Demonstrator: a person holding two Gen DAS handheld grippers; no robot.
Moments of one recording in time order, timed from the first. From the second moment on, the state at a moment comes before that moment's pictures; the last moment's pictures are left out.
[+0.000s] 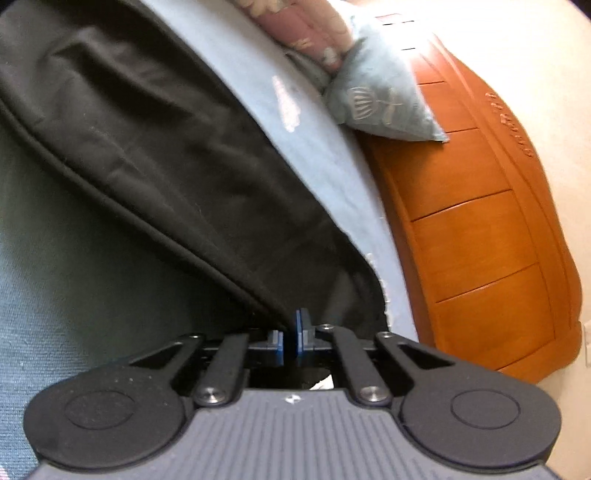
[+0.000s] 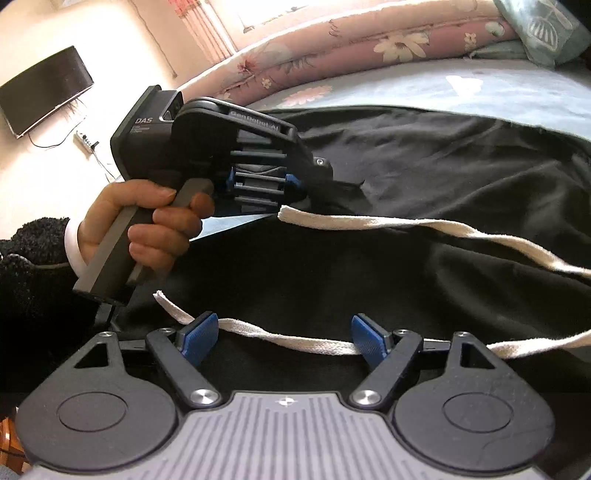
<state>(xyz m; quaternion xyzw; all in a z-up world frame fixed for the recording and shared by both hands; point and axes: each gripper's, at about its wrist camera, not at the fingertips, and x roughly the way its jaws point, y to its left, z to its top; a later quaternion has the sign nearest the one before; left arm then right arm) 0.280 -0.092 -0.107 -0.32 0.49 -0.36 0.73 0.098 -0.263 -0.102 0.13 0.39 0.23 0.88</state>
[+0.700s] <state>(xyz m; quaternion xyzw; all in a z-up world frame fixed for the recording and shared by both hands) 0.275 -0.066 -0.115 -0.36 0.46 -0.38 0.72 0.128 -0.255 -0.098 0.17 0.37 0.28 0.87</state>
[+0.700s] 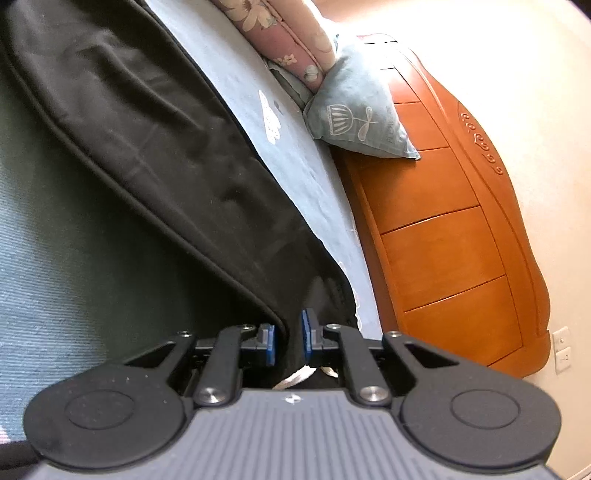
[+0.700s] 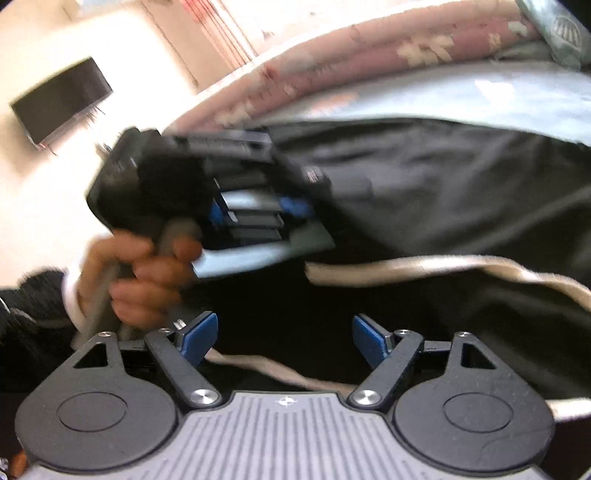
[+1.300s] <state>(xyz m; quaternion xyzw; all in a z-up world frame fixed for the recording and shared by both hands) 0.231 -0.015 -0.111 -0.38 0.47 -0.35 0.72 0.122 -0.267 -0.097 0.14 0.39 0.22 0.88</state>
